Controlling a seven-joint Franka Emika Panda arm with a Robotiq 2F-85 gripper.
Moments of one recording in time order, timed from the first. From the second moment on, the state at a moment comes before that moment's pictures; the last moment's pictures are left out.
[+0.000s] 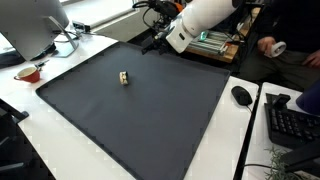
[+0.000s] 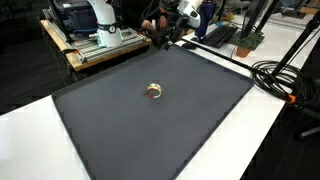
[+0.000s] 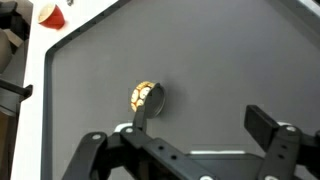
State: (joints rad) arm 0.20 0.27 0.21 -2.19 -0.96 1.90 -0.08
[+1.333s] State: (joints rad) arm 0.11 0.32 0.18 -2.25 -1.01 1.99 -0.56
